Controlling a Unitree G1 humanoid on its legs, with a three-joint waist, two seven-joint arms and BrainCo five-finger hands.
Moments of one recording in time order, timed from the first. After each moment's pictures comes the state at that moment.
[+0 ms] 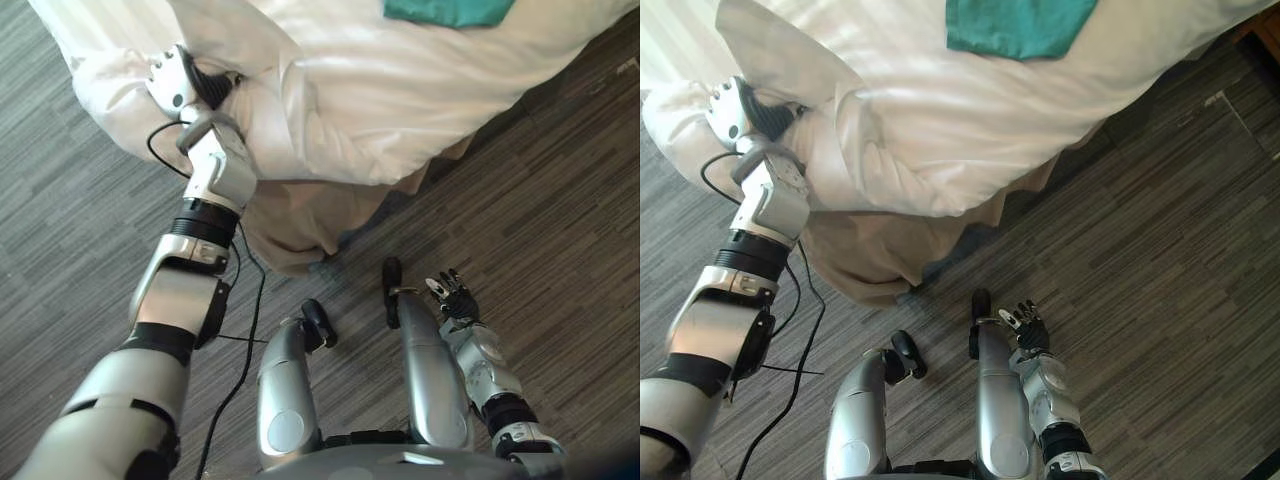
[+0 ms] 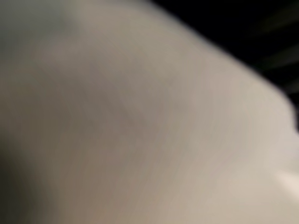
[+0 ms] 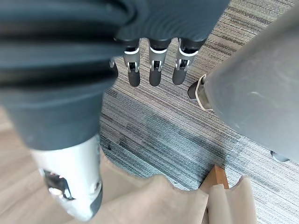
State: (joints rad) left arm -1.01 0.41 -0.18 0.65 0.44 0.47 0.51; right arm -0.16 -0.08 -0.07 0.69 0.53 -0.09 0.04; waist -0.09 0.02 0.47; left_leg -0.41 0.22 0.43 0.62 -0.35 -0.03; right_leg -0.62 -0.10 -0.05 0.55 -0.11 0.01
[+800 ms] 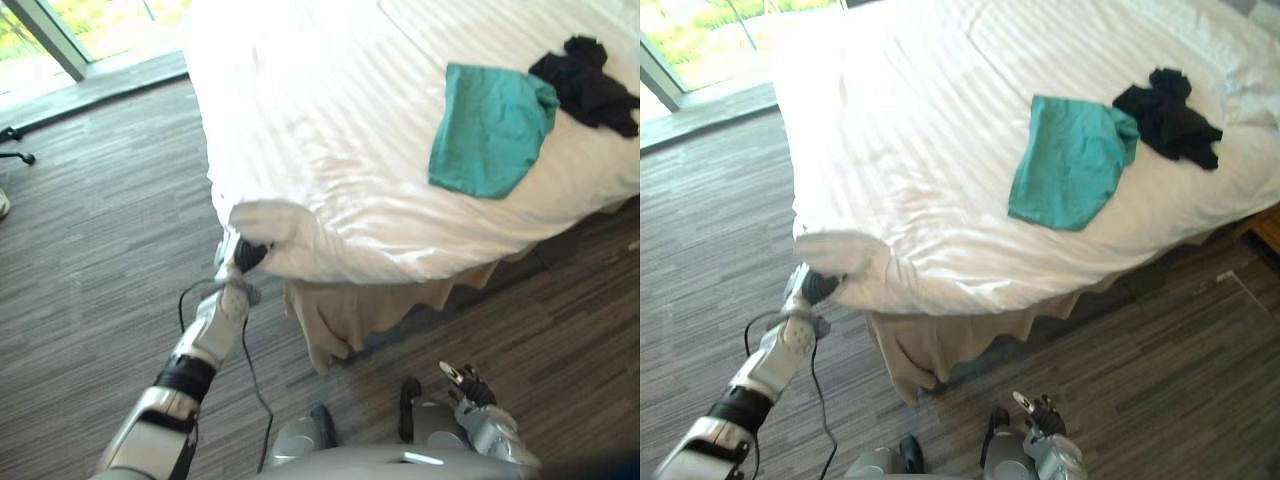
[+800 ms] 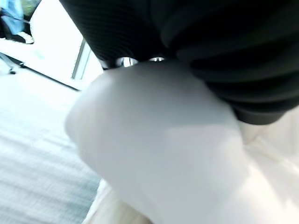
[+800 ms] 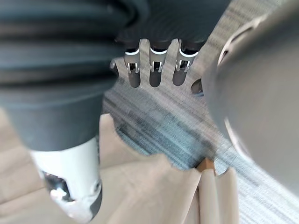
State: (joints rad) left arm -0.14 0.43 -0.20 0.41 0.35 0.03 0.31; right arm 0.08 -0.09 -0.15 0.92 0.48 0.01 0.00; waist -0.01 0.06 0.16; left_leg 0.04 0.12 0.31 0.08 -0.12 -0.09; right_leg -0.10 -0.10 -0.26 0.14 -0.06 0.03
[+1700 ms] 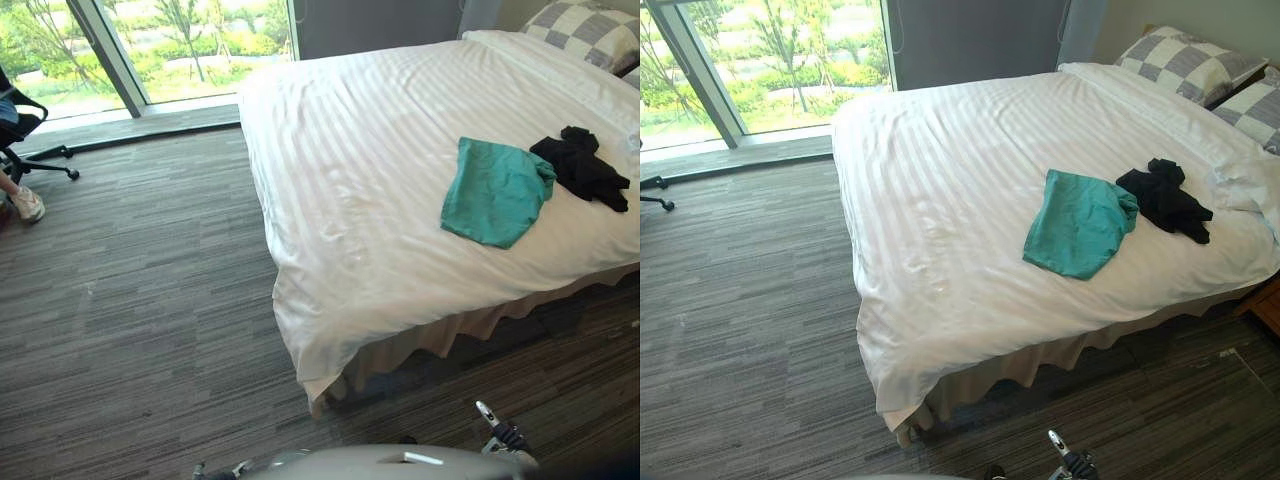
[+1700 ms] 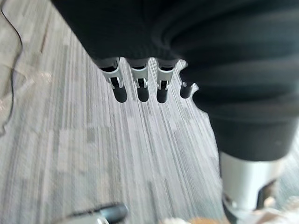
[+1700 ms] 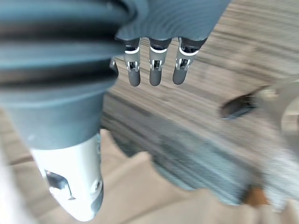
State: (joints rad) left arm 0.27 0.07 0.21 1.00 0.10 -0.11 0.28; right arm 0.12 -0.08 -0.35 0.95 0.51 -0.20 -0.10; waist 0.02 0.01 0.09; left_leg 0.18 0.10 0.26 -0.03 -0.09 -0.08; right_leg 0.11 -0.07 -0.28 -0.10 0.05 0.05
